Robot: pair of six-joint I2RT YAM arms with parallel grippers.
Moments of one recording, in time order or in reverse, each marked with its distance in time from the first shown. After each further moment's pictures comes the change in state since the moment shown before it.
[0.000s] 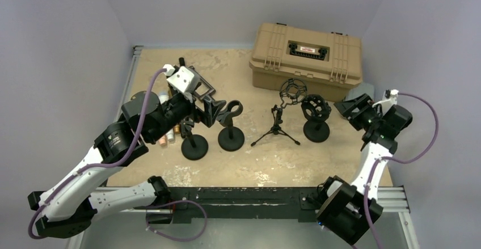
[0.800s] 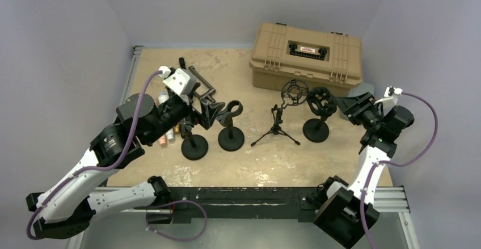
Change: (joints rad) left arm -0.014 -0.023 0.007 -0.005 0.016 0.001; right arm -0.005 -0.053 0.031 0.114 -0.094 0.138
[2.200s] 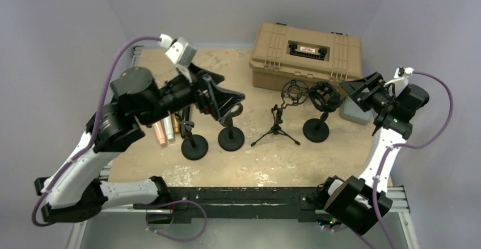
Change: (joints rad) left arm -0.028 0.314 0.461 -0.134 0.245 -0.373; right arm 0.043 0.164 0.311 -0.246 0.040 -0.068
